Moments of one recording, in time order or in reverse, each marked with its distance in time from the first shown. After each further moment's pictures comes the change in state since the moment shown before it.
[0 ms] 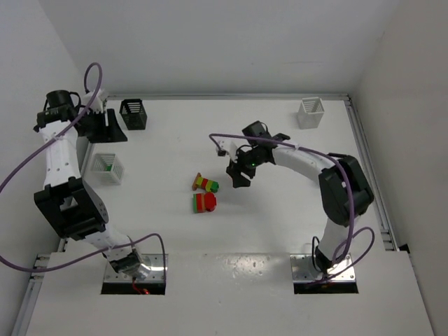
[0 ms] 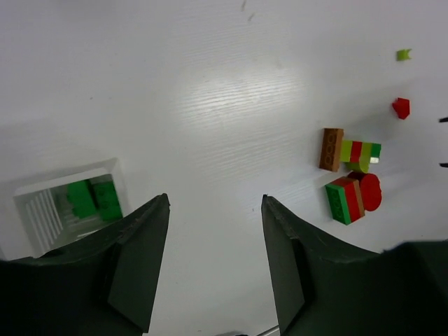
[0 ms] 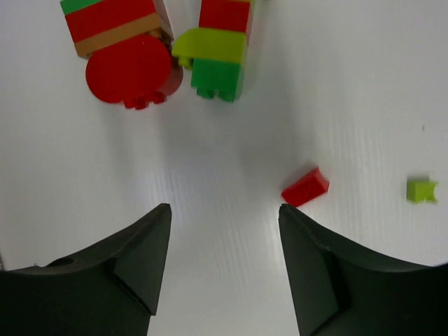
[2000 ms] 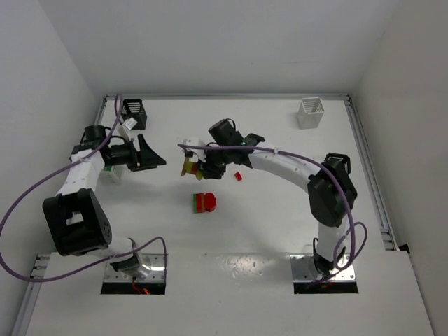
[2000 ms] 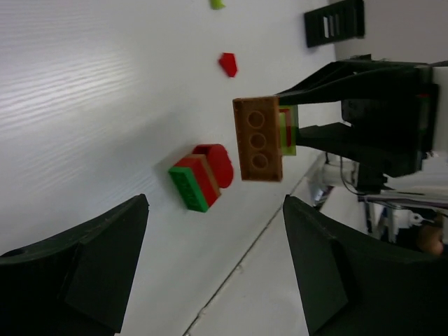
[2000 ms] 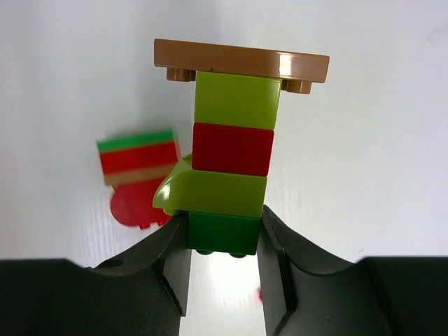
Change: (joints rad) left arm -0.120 -0.167 -0.540 0.274 0.433 -0.215; right arm 0.245 0.133 0.256 0.065 0.166 0.058
